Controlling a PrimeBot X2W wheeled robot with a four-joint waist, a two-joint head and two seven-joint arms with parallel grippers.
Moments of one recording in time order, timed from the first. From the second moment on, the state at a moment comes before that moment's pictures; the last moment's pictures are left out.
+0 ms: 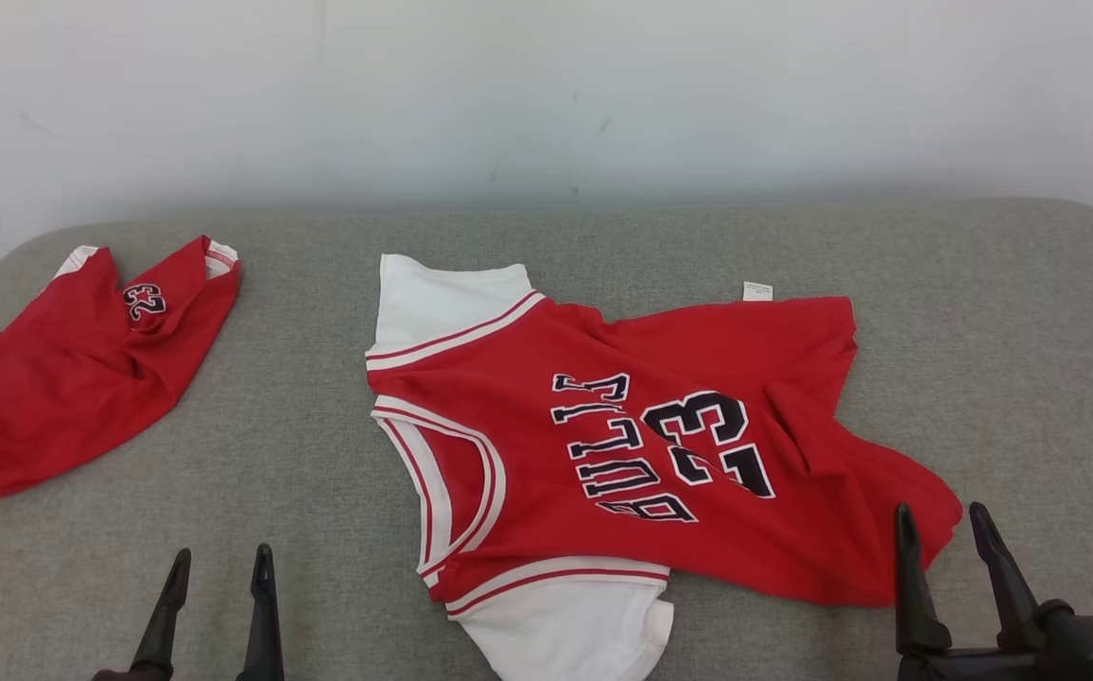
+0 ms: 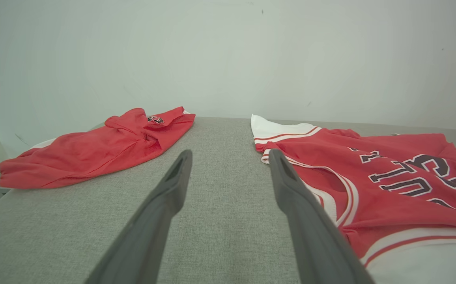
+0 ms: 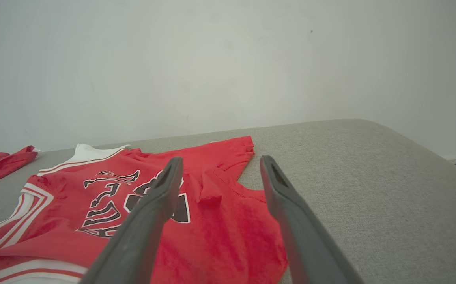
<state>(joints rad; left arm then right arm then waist) 0.05 0.06 0.06 0.10 -0.13 -0.13 -0.26 0.05 -0.06 -0.05 0.11 0.18 0.13 -0.26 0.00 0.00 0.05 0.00</state>
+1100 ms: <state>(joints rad) 0.08 0.05 0.08 0.10 -0.11 -0.13 -0.26 0.05 -0.06 0.03 0.15 0.21 0.13 -0.26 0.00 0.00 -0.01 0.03</state>
